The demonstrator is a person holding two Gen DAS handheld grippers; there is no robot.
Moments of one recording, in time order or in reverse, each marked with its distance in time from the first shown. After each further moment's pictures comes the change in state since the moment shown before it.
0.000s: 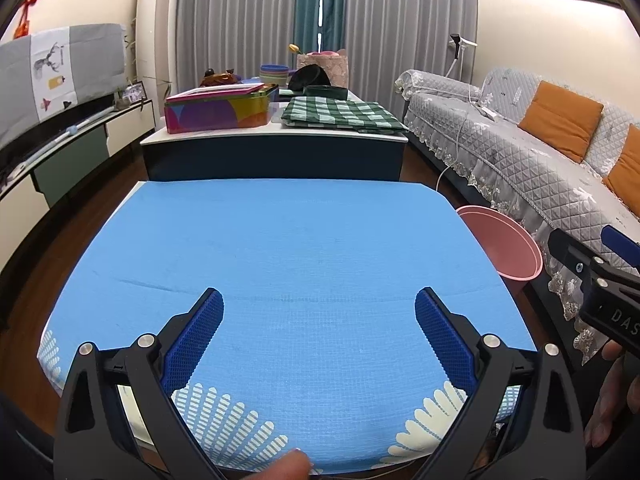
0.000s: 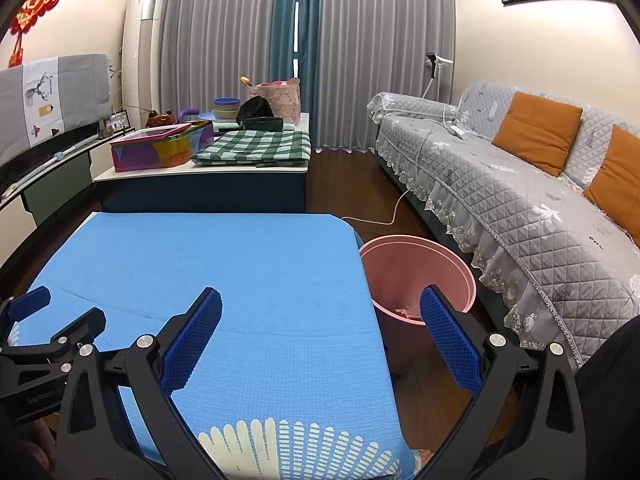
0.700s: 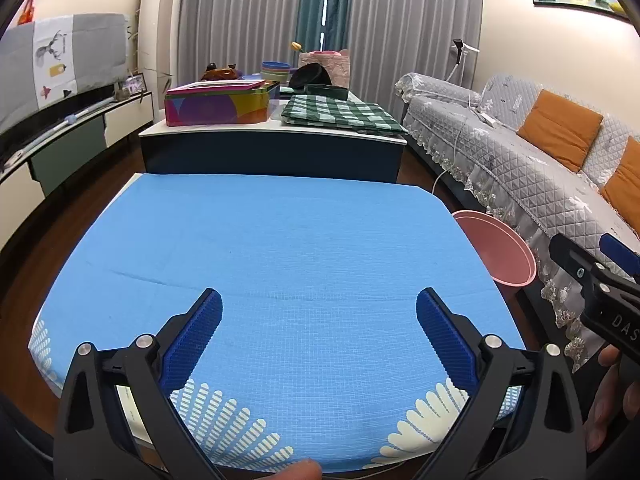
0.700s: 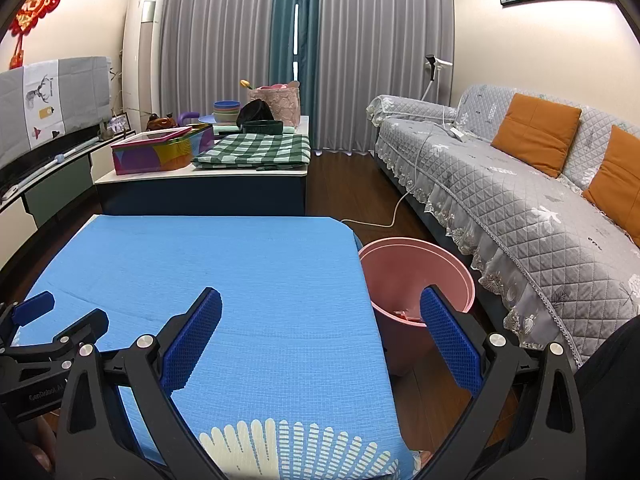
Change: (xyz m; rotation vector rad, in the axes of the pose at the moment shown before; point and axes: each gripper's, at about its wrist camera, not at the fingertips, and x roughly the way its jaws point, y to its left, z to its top) left arm -0.001 0.003 -0.001 -0.035 -0.002 -0.023; right arm -0.002 0.000 0.003 0.001 -0.004 -0.001
